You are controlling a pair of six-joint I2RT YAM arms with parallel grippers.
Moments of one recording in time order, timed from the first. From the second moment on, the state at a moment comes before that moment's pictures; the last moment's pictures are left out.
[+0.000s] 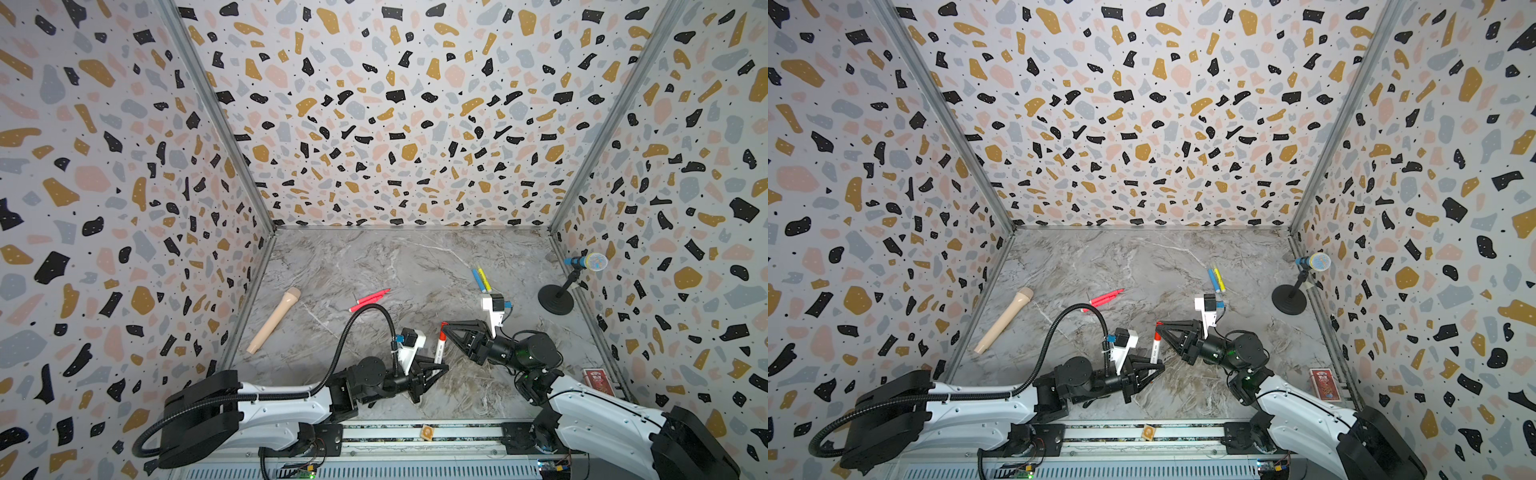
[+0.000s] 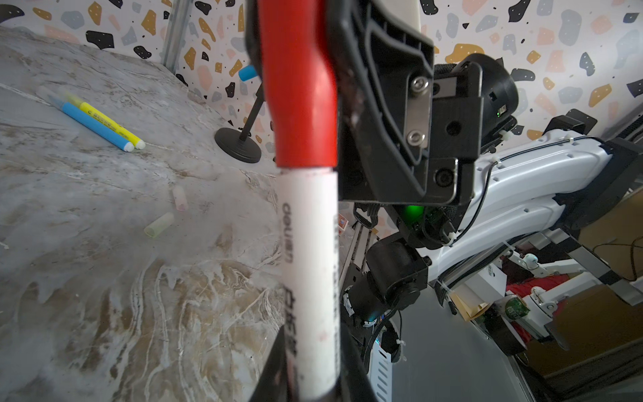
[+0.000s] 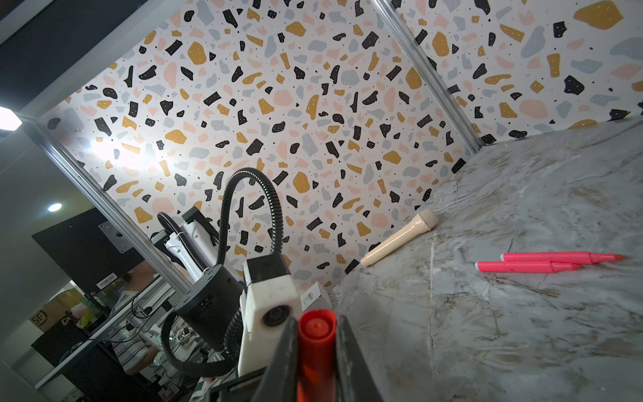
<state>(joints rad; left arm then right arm) -1.20 1.12 0.32 0.74 0.09 -0.59 0.73 0.92 0.22 0.99 -0.56 0.82</state>
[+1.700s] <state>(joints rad) -0.96 0.91 0.29 0.52 0.17 -0.43 0.84 0.92 0.73 0.19 -0.41 0.37</state>
